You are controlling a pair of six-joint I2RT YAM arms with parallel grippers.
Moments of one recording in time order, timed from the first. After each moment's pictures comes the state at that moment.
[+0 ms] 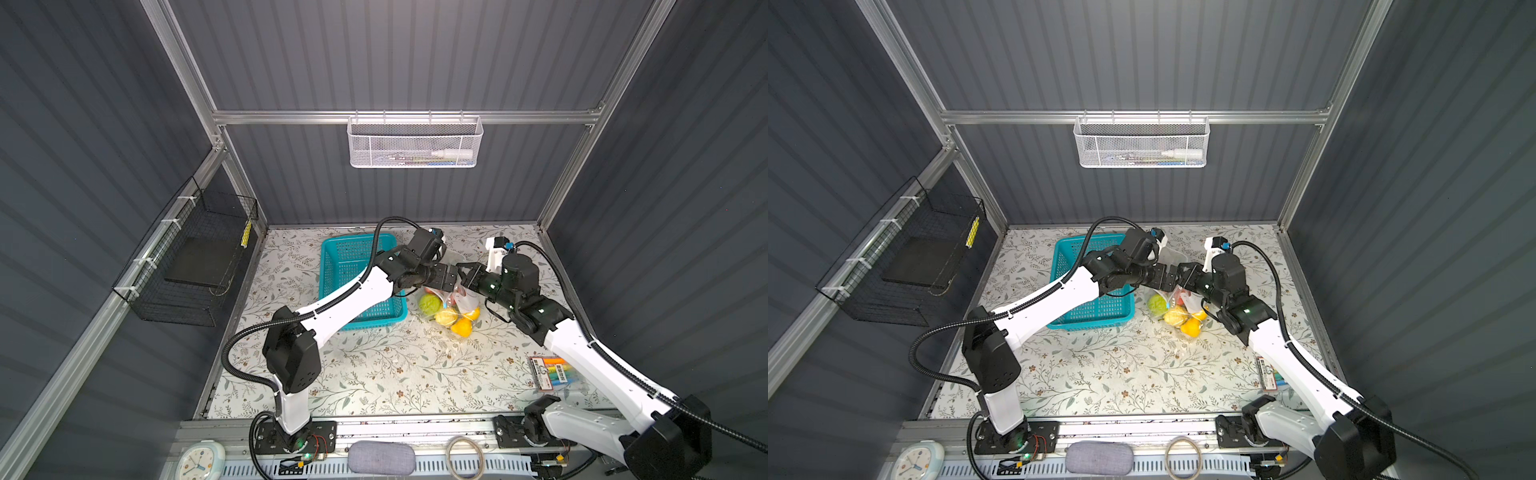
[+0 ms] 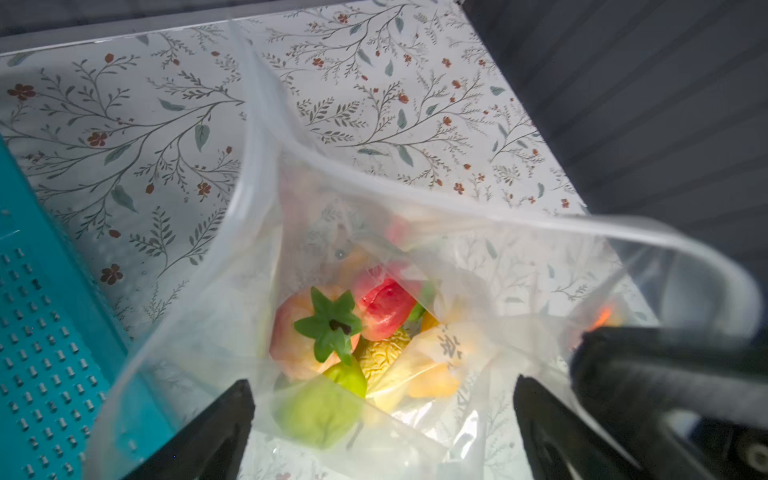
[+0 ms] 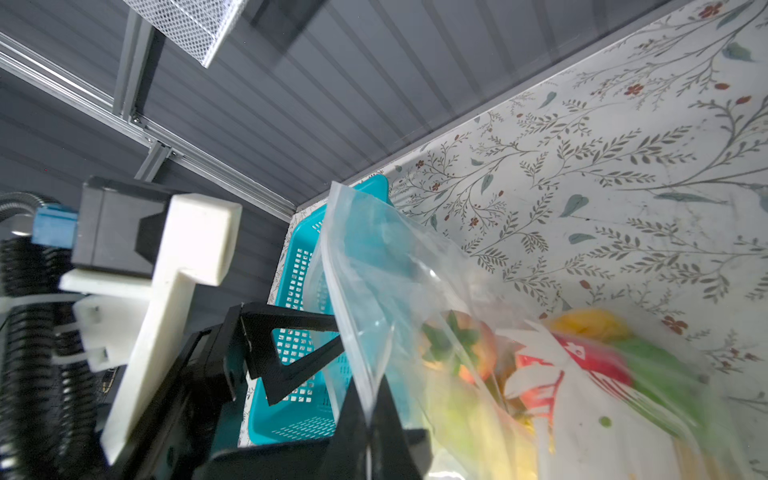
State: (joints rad) left arm -0.87 1.82 1.73 -0.62 0.07 -0.39; right arm 0.45 1.09 0.88 -0.11 -0.12 0.76
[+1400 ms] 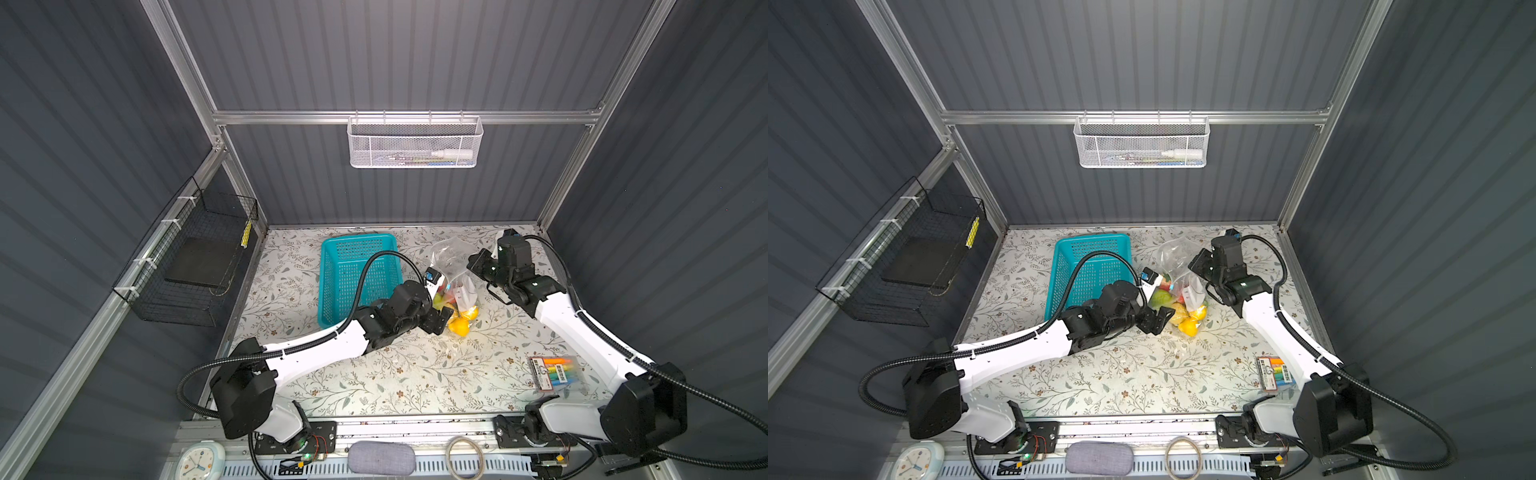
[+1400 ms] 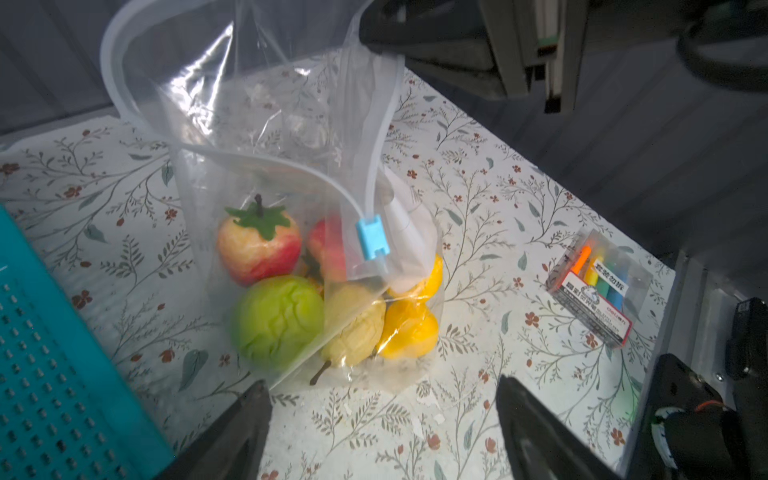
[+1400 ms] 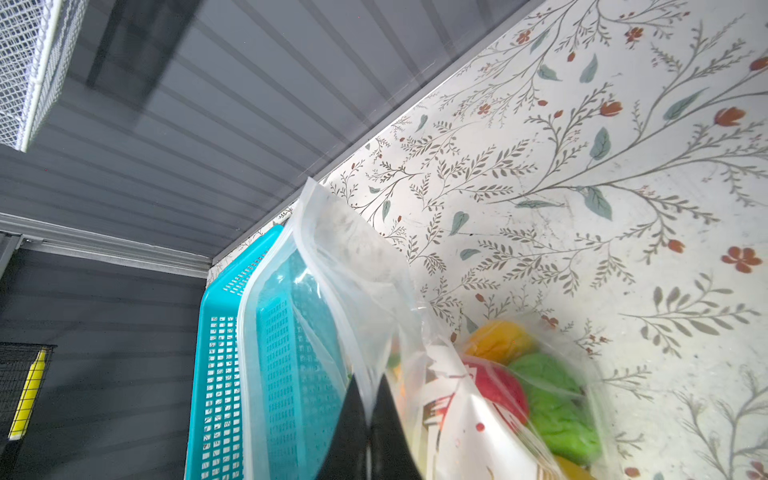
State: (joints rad) left arm -1.00 1.52 1.07 -0.02 -0.08 -0.24; right arm 0.33 1.31 1.05 -0.27 0.00 0.82
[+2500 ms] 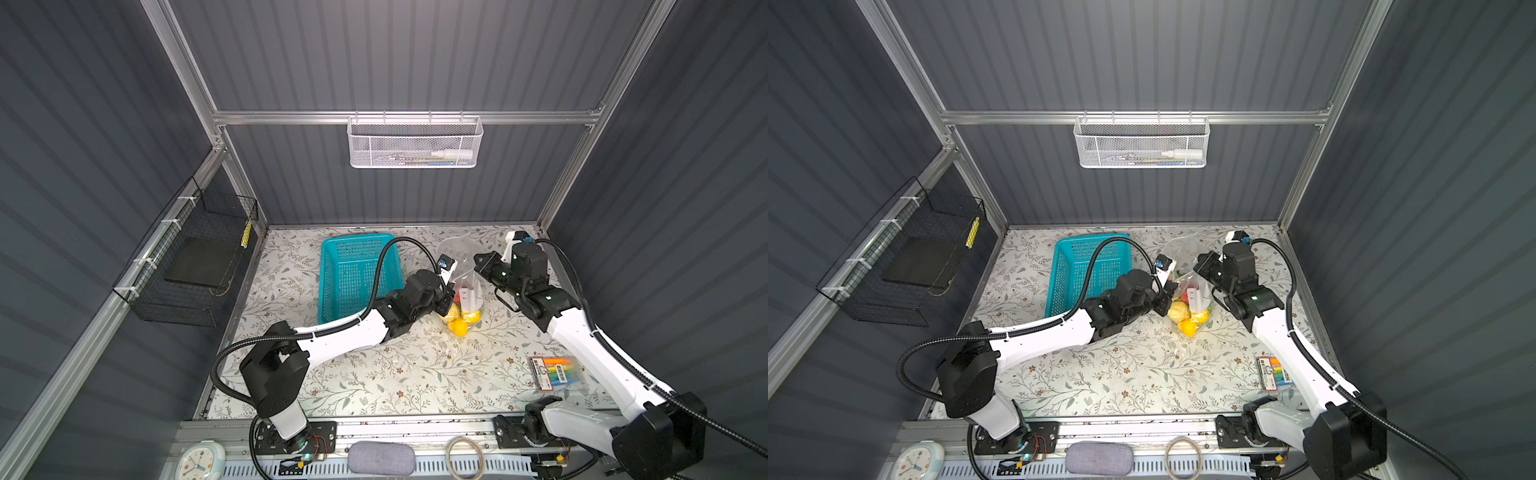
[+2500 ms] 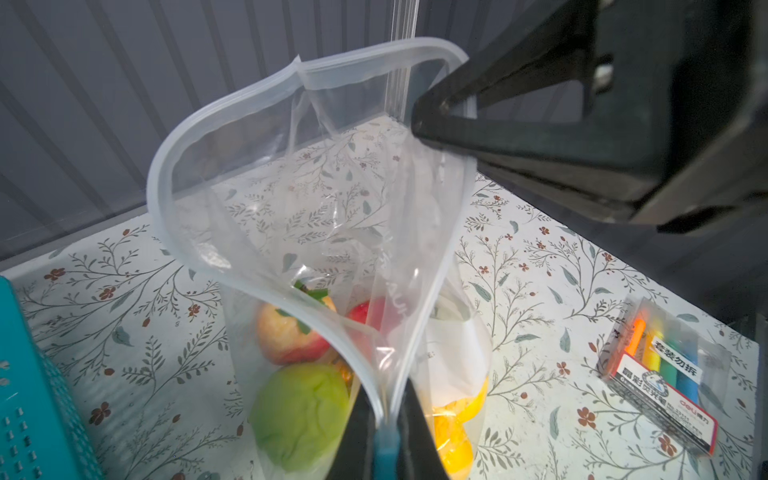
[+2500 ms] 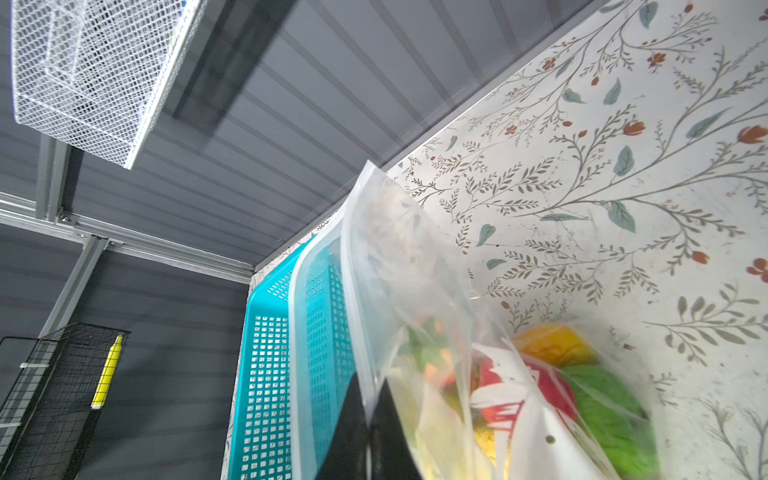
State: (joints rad) left arm -0.98 1.67 1.22 0.07 -0.13 -0.12; right arm 0.32 1.15 0.97 -0.21 -0.05 0.83
